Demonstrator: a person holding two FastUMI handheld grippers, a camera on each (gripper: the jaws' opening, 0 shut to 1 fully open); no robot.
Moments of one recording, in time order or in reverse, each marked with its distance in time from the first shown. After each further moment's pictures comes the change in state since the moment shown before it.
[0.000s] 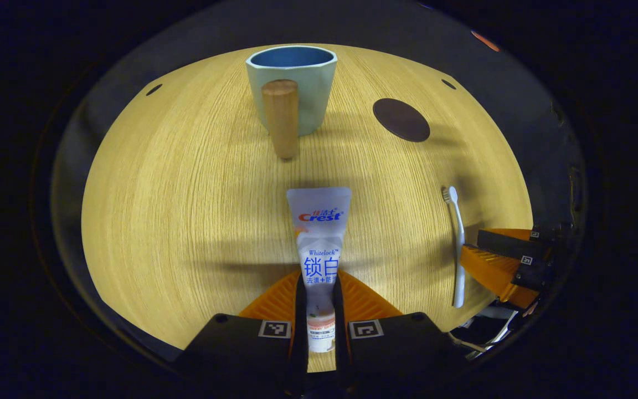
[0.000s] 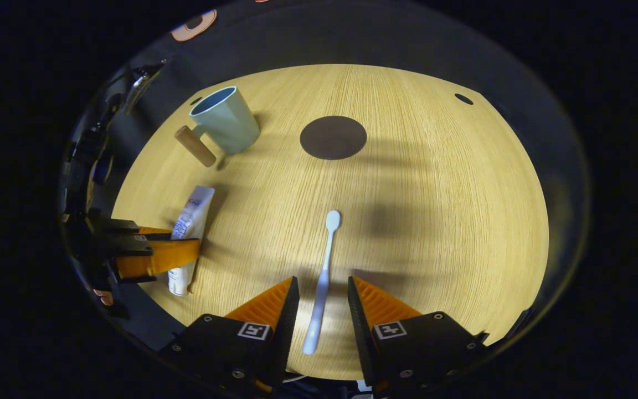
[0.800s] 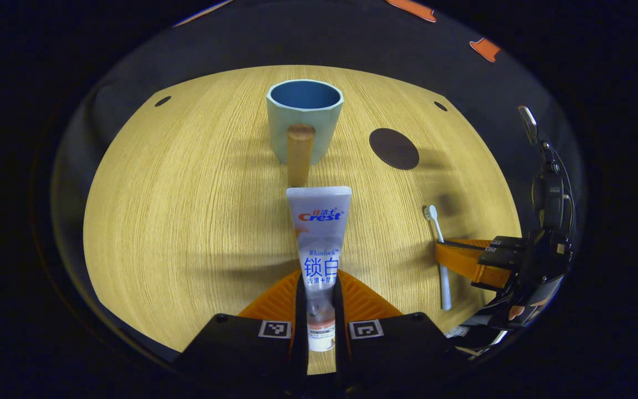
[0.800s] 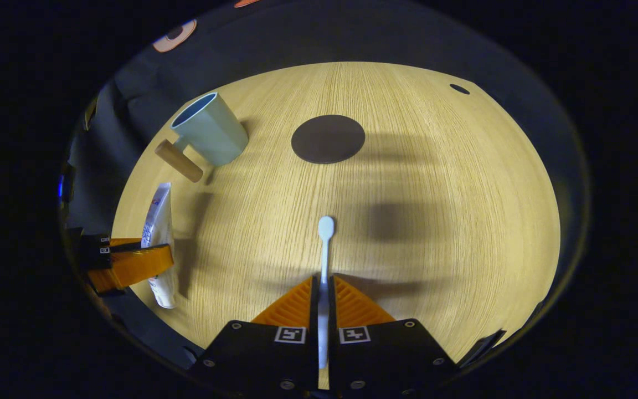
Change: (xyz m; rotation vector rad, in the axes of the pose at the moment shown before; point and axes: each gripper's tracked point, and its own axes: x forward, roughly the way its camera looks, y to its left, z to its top) left arm -0.035 0.005 0.016 -0.012 -0.122 -0.039; right arm 0.020 0.004 0.013 0.097 -0.044 0.032
